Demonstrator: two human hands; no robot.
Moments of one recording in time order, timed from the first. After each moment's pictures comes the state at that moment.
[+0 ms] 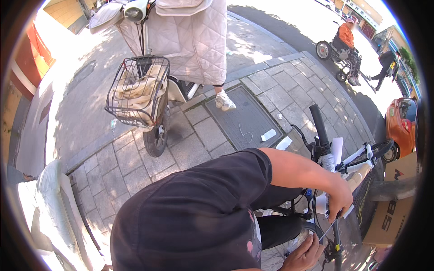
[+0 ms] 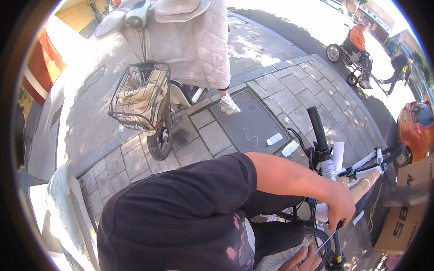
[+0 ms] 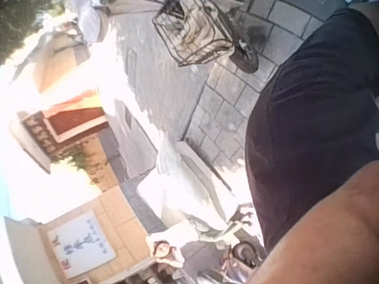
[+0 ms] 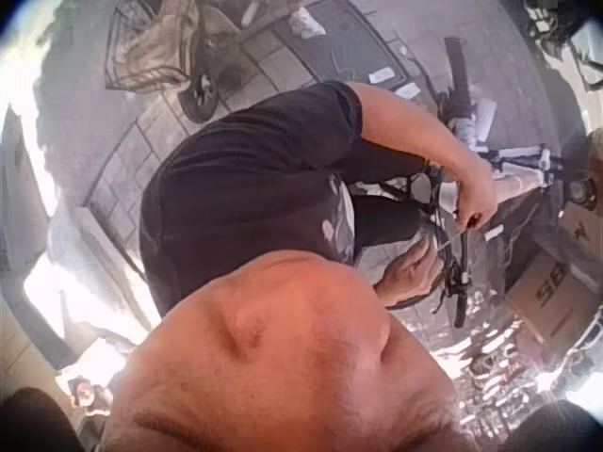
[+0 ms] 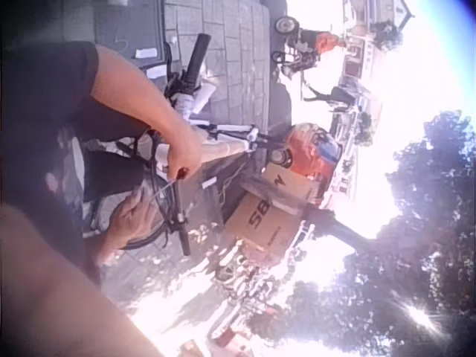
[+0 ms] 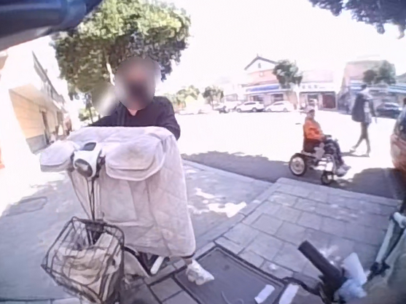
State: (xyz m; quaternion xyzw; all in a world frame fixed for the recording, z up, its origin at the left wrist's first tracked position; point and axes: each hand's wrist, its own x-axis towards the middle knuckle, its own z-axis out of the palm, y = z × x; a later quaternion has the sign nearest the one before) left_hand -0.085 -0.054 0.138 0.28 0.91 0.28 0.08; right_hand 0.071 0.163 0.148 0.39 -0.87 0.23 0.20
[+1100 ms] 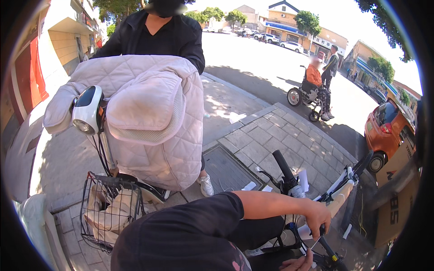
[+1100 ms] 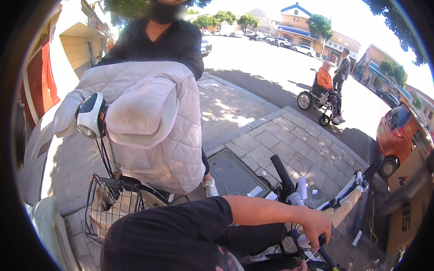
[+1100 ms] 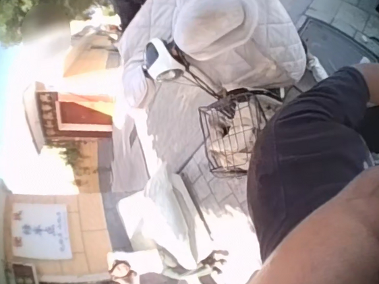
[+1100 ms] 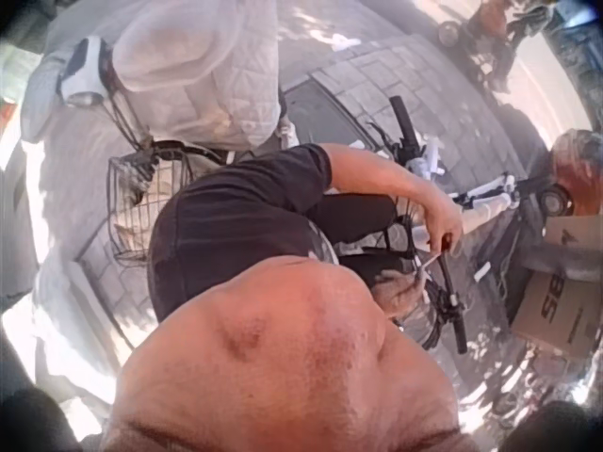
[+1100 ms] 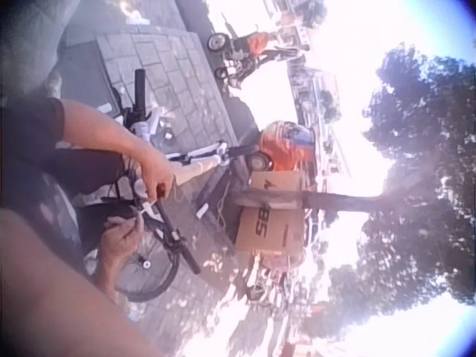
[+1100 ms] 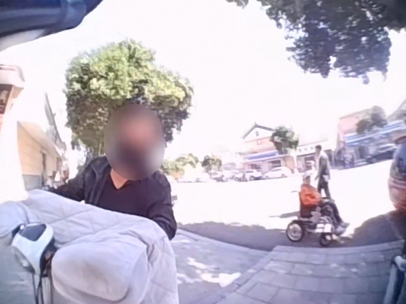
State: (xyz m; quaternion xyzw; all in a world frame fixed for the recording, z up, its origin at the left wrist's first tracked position) left_hand -0.080 -0.075 0.128 0.28 0.90 0.33 0.03; right_hand 0.073 0.161 0.108 0.26 -0.82 0.51 0.05
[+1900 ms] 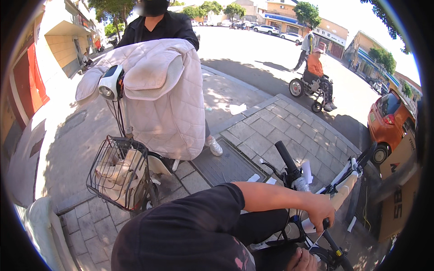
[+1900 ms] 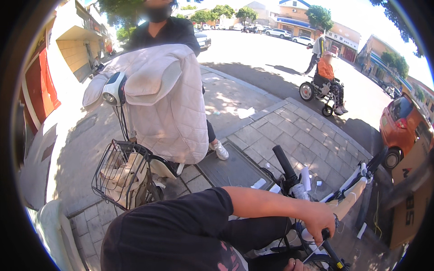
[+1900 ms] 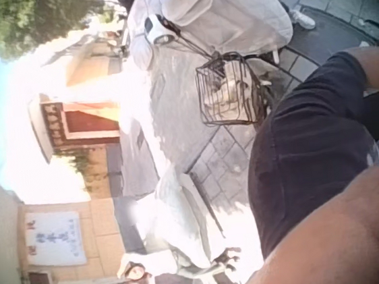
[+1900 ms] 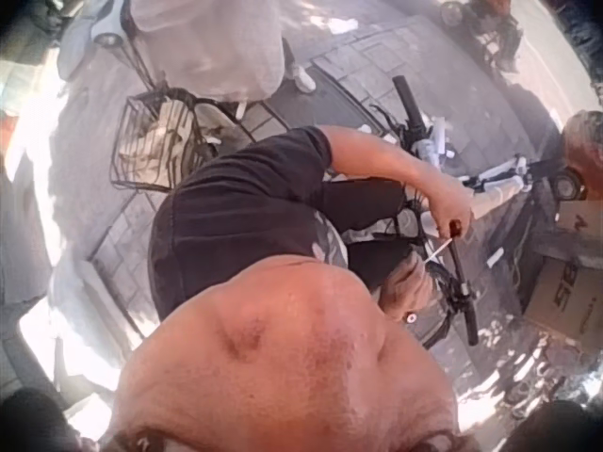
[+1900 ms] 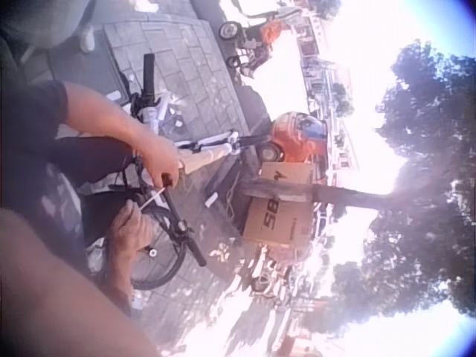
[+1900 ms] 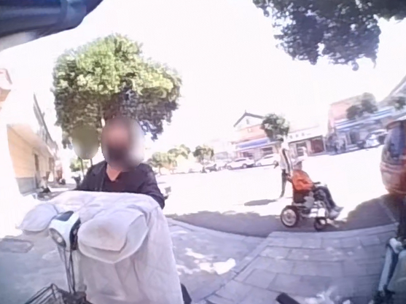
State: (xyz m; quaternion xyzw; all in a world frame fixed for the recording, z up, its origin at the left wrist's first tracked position) left_hand -0.059 -0.059 0.136 0.28 0.92 0.29 -0.01; right_hand 0.046 0.187 0.116 0.49 -0.78 0.21 0.34
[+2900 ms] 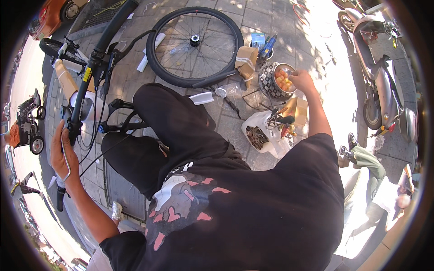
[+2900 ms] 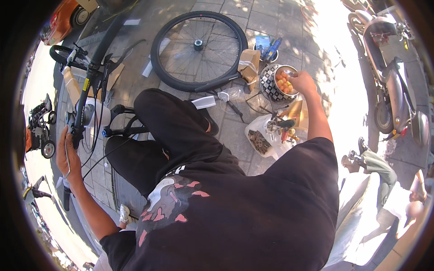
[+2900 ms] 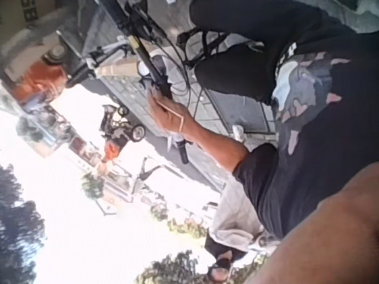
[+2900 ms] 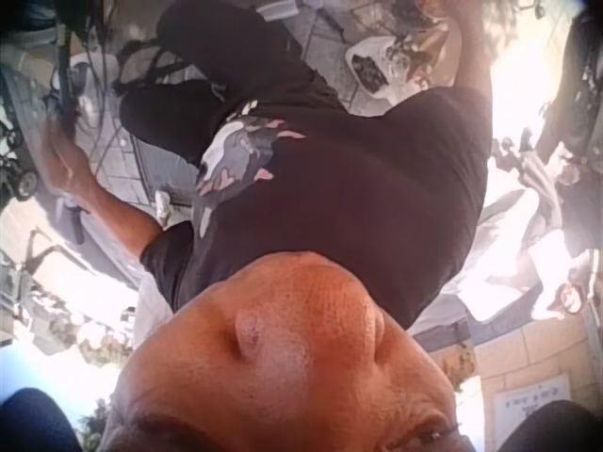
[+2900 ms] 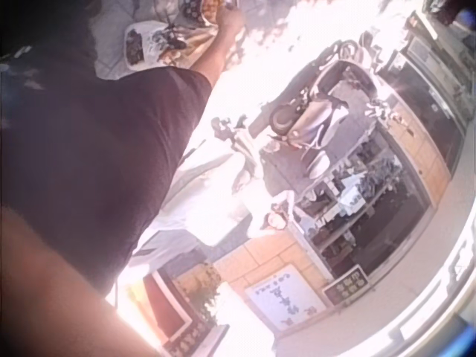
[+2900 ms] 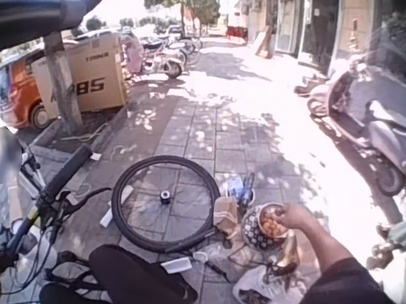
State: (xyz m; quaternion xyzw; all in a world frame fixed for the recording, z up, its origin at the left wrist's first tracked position) left_hand -0.055 -0.082 0.119 0.29 0.91 0.21 -0.19; right_hand 0.310 0.613 -0.088 -0.49 -0.83 0.23 -0.07
